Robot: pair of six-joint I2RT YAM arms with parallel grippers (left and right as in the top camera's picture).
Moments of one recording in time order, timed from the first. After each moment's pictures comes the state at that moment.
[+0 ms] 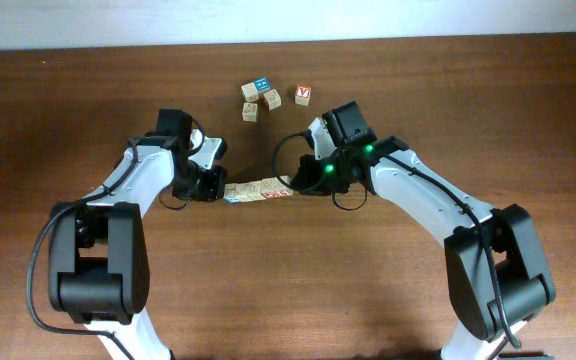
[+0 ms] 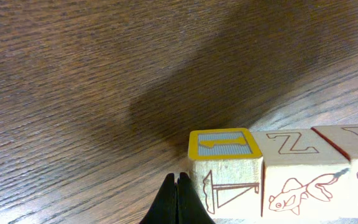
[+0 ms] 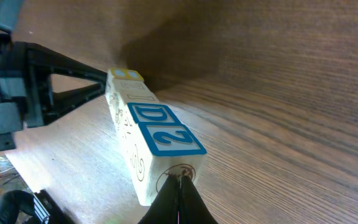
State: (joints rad) left arm -0.08 1.96 1.26 -0.73 0.36 0.11; right arm 0.43 1.87 1.28 -0.51 -0.56 0.44
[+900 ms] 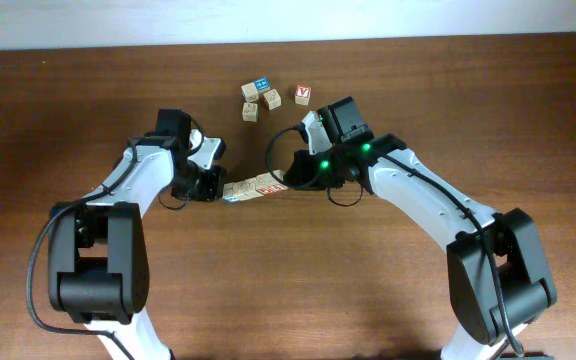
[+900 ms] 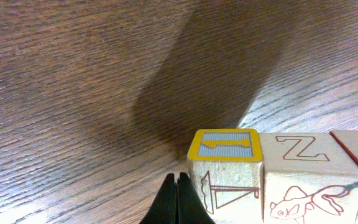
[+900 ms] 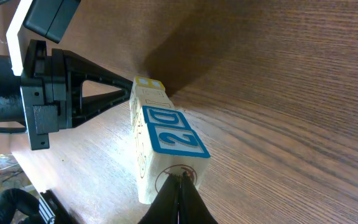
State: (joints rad) left arm -0.08 1.96 1.26 -0.73 0.35 0.11; right arm 0.45 1.86 1.31 -0.49 -0.56 0.43
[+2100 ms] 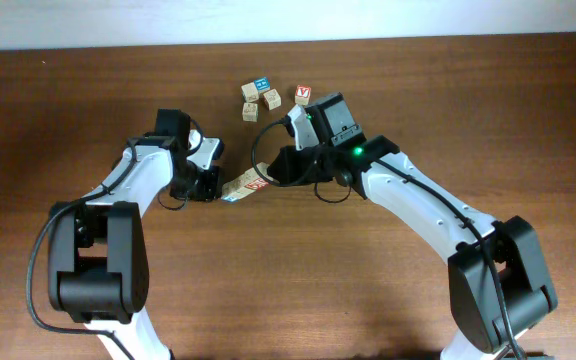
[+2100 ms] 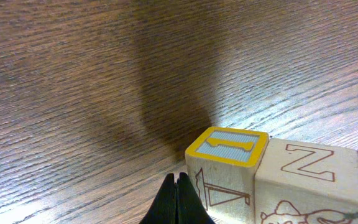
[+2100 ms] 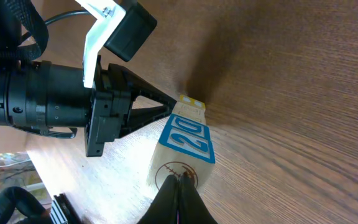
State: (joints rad) left arm -0.07 1.96 1.26 -0.73 0.34 0.11; right arm 0.50 1.84 1.33 -0.41 -0.56 0.46
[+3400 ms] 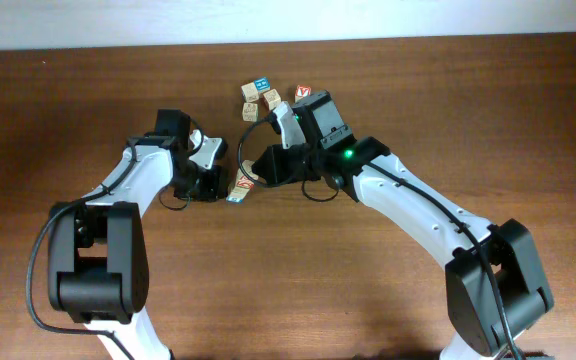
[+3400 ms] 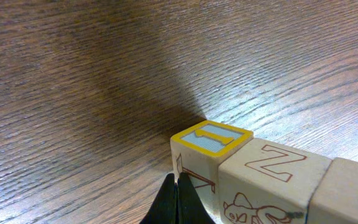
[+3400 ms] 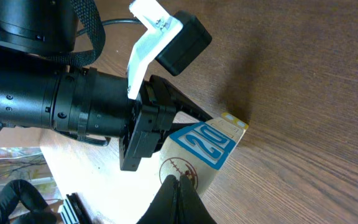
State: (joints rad) left arm -0.08 1.96 1.26 -0.74 0.41 0.11; right arm 0.55 1.84 1.36 -0.37 -0.56 0.47
